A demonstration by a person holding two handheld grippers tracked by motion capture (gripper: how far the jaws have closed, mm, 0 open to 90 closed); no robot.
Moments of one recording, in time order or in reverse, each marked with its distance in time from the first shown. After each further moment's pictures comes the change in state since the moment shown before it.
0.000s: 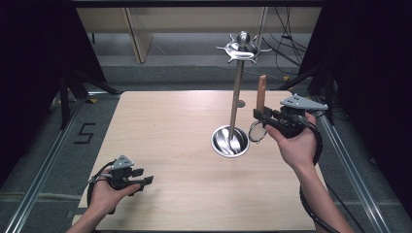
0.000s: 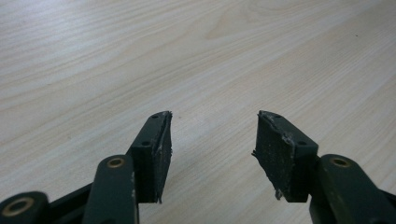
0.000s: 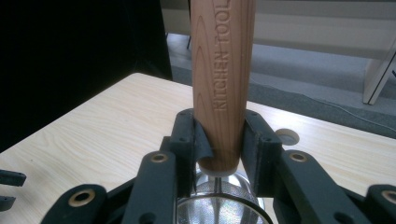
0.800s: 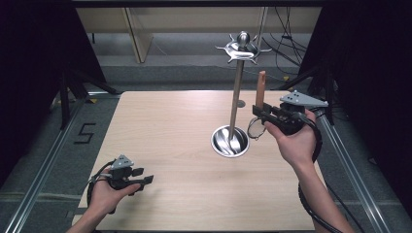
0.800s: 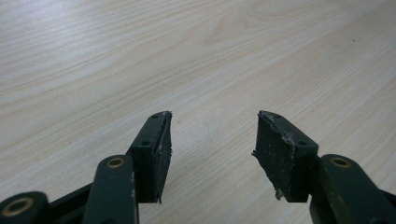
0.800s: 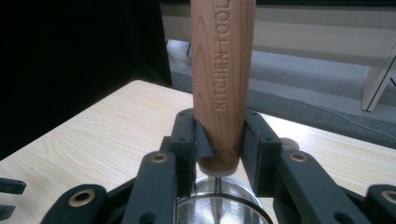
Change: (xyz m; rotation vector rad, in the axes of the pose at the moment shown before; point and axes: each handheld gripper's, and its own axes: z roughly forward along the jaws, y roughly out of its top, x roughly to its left) left arm -0.001 0.001 -0.001 -0.010 0.011 -0.001; right arm 0.004 0.009 -0.001 -0.006 0.004 0.005
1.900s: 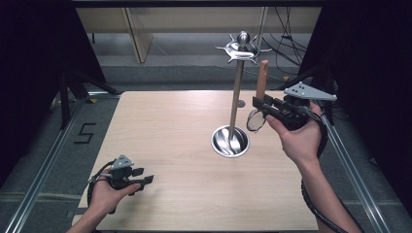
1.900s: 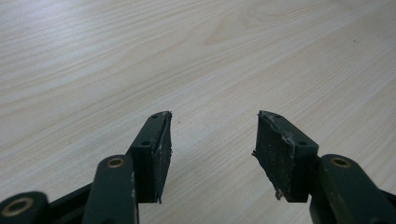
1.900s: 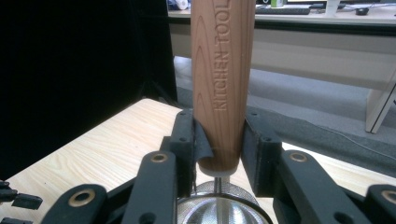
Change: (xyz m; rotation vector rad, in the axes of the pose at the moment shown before) left arm 0.000 0.001 0.001 -0.002 -0.011 -0.002; right arm 0.012 0.025 -0.015 -0.064 0.026 -0.036
